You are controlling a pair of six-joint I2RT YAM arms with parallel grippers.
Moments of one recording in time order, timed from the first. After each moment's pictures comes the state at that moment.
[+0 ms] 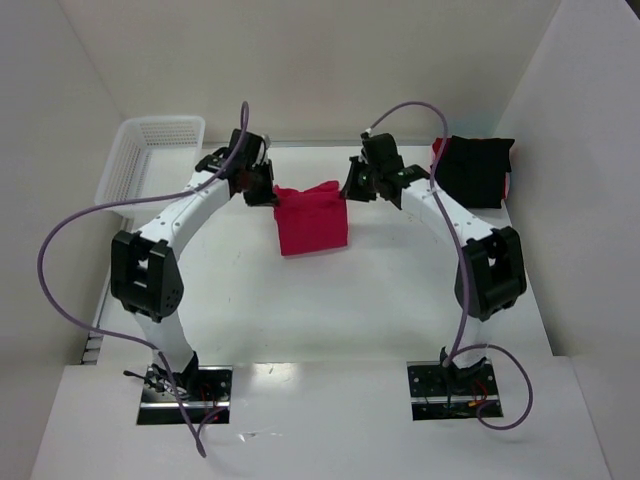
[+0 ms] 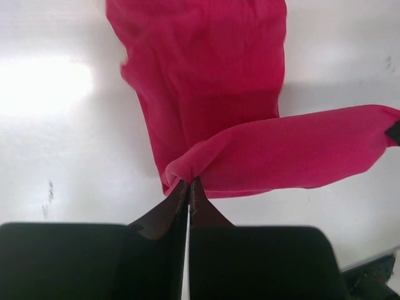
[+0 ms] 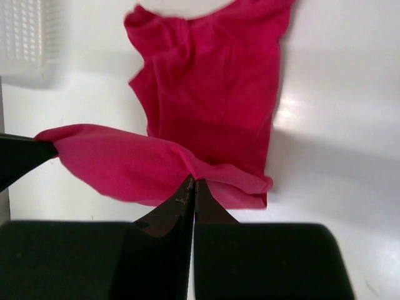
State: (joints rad) left arm -0.34 1.77 1.58 -0.72 0.11 -0.47; right arm 0.43 1.74 1.45 -0.42 -0.14 0.54
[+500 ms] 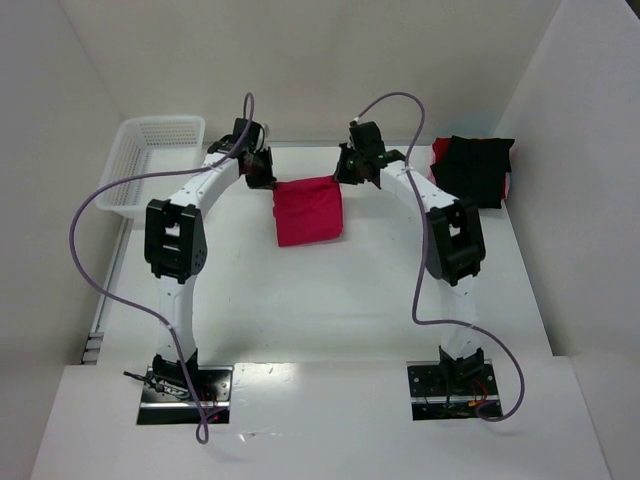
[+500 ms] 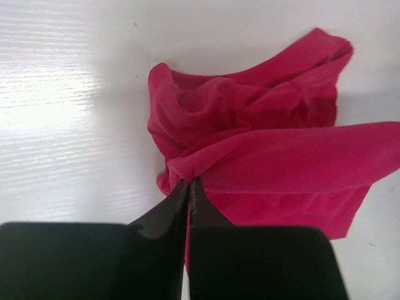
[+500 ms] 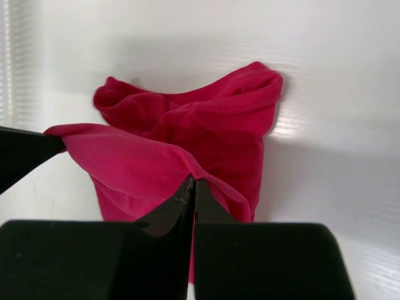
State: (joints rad) left arm -0.22 2.16 1.93 -0.67 0.15 -0.38; right arm 0.39 2.12 1.80 -0.38 -0.12 0.50
